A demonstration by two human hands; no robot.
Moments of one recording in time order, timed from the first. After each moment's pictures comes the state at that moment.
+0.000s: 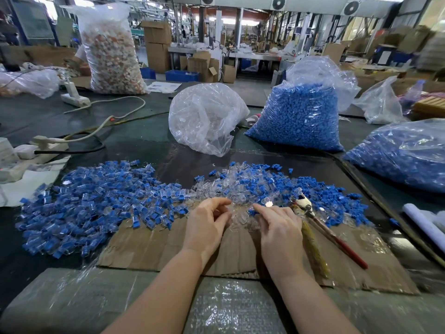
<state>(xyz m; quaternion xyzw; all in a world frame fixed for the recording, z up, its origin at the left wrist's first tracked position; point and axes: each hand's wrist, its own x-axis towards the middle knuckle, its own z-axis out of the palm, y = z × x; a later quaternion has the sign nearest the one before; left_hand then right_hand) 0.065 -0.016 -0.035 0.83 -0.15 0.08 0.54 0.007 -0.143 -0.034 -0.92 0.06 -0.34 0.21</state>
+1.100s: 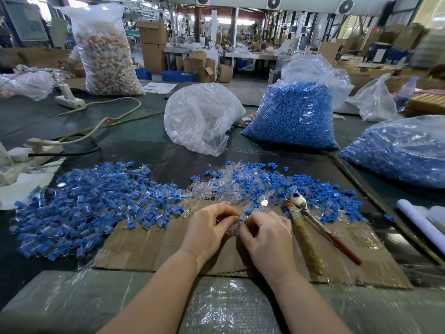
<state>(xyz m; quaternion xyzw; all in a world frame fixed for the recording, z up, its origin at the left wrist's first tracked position) 0.056 -0.015 -0.028 0.80 -0.23 0.01 0.56 0.005 -0.140 -0.036 -0.93 0.06 -0.28 0.25</state>
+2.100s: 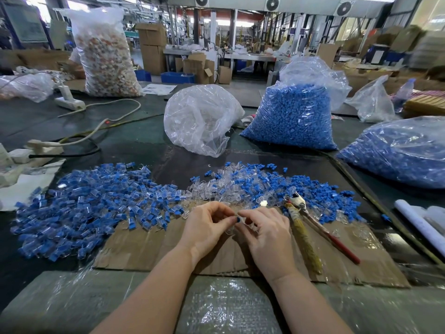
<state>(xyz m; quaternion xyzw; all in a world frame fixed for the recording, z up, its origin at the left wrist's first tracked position) 0.063 -0.013 -0.028 0.80 -0.19 -0.02 0.57 0.001 -0.141 -0.030 -0.92 0.00 -0.31 0.25</state>
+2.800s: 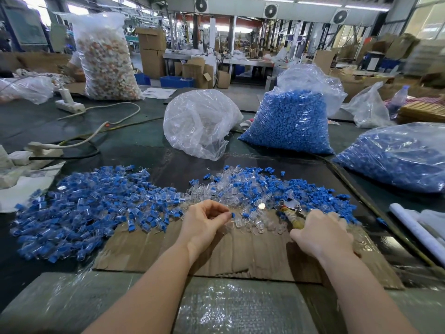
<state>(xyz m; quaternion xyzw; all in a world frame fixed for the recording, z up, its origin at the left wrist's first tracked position) 0.069 -0.013 -0.028 0.77 -0.14 -0.04 0.62 -0.007 -0.208 0.017 -0.93 0.35 0.02 0.09</state>
